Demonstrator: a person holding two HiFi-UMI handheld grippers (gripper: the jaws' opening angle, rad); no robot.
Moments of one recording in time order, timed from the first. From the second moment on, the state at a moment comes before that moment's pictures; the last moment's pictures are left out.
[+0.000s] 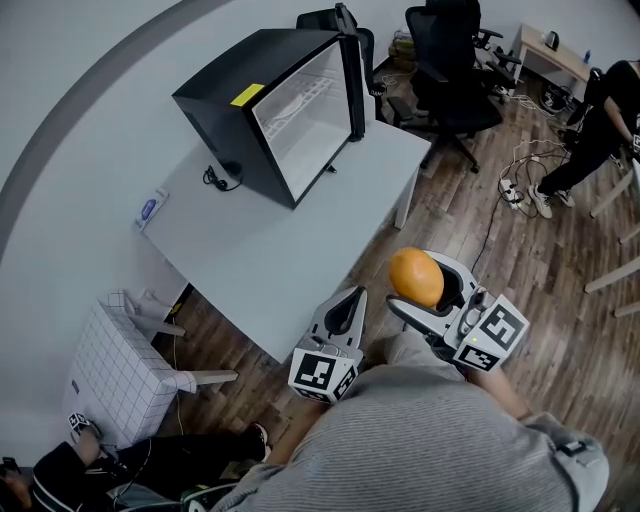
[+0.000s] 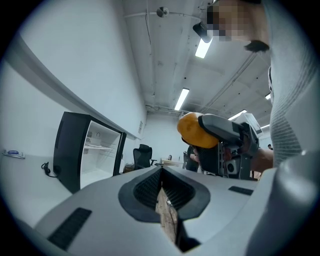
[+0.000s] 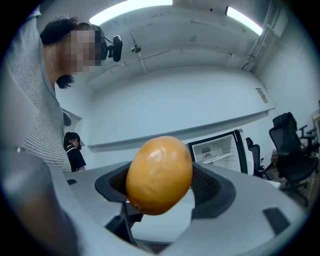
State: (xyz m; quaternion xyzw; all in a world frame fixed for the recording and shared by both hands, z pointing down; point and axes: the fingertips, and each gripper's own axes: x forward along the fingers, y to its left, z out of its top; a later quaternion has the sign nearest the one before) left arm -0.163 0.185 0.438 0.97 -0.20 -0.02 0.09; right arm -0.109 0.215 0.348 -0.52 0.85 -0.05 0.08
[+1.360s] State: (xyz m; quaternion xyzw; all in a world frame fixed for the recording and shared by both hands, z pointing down) left arm -0.019 -0.076 0.408 0.91 -0.40 -0.03 0.06; right arm 0.037 -0.085 0.343 -0.33 0.94 -0.06 0.08
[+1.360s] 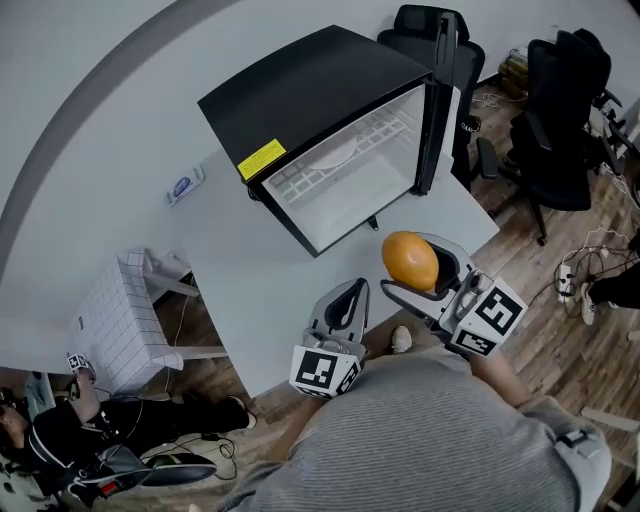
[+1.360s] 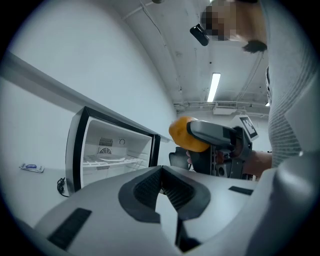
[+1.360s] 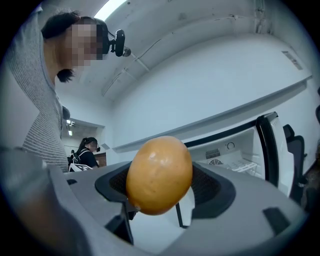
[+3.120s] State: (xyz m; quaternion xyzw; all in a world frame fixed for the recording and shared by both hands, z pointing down) left arm -0.007 -0.134 0.426 0.89 -0.45 -0.02 0.09; right arm 0.051 -0.192 0.381 -0.29 0.95 -0.07 0.03
